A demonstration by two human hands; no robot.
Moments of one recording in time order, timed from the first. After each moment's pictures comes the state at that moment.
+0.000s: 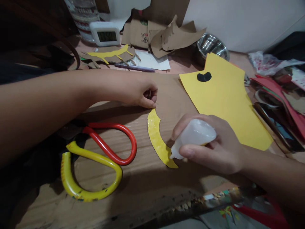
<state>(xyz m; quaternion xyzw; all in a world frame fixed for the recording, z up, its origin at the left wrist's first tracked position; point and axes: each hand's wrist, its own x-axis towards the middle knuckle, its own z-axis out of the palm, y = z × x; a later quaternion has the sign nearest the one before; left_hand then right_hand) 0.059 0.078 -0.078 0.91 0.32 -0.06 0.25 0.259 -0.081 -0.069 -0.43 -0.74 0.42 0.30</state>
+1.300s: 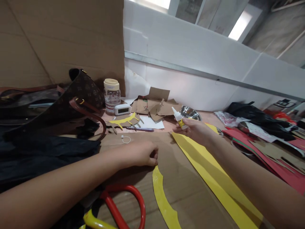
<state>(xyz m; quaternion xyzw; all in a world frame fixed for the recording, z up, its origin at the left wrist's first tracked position) 0.054 0.069 -0.073 0.91 0.31 -0.02 0.28 0.320 0.068 -0.038 -0.53 -0.50 0.50 0.46</state>
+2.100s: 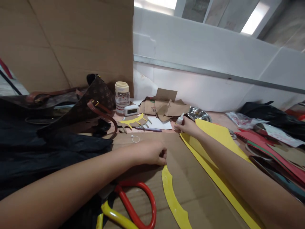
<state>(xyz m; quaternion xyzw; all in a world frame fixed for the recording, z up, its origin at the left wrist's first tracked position) 0.054 0.063 -0.061 0.91 0.31 -0.03 0.28 0.316 0.132 -0.084 -0.71 -0.63 0.19 0.26</state>
